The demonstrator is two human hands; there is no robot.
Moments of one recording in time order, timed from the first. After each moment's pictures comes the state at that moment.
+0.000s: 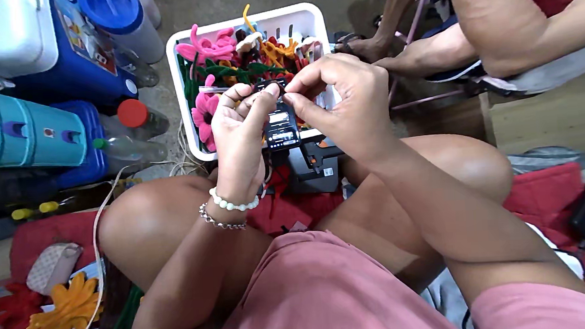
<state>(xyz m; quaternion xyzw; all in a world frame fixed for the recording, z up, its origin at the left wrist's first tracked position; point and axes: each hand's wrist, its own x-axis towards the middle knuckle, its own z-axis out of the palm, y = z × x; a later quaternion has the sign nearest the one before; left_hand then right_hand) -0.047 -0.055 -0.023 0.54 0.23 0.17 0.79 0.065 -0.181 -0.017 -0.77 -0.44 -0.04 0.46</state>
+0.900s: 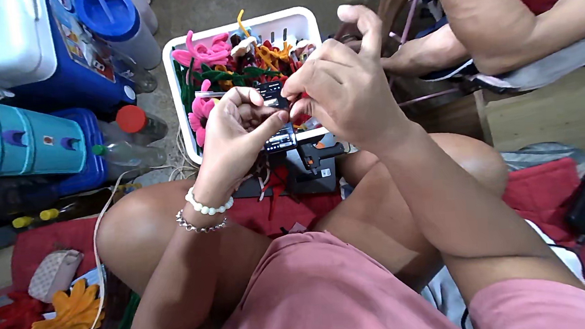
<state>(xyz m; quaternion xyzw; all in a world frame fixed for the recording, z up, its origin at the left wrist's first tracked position) -0.056 -0.028 -0.017 0.73 0.10 0.07 0.67 0.092 -0.192 -0.014 -0.72 -0.60 -0.18 0.28</state>
